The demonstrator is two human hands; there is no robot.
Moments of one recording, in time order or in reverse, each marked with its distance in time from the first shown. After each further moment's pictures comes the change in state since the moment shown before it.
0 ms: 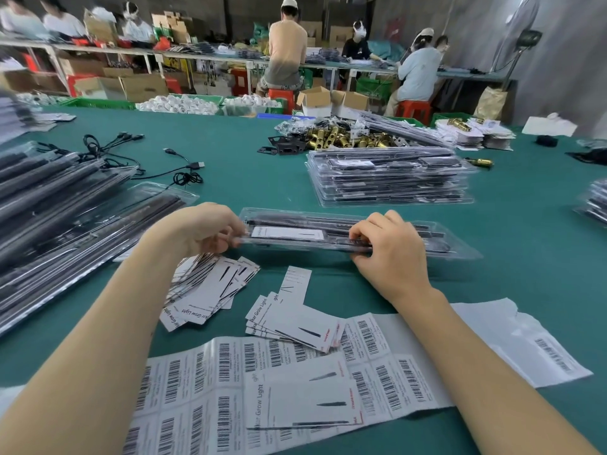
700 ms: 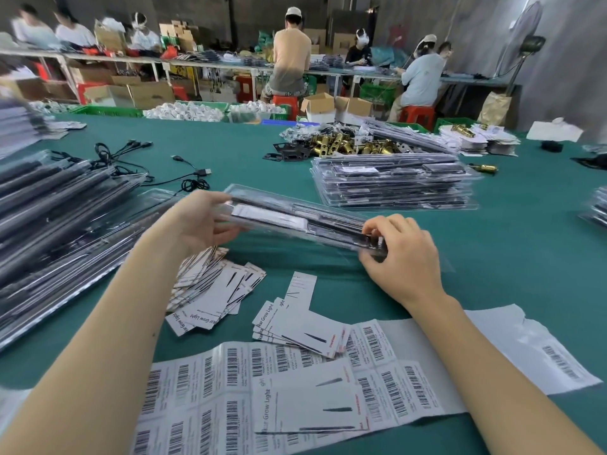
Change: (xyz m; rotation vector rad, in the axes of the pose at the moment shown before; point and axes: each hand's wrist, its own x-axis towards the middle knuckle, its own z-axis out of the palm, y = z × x) left_hand -0.013 0.007 -0.015 -0.471 0.000 0.111; right_hand -0.001 0.008 -0.005 0.051 -0.048 0.137
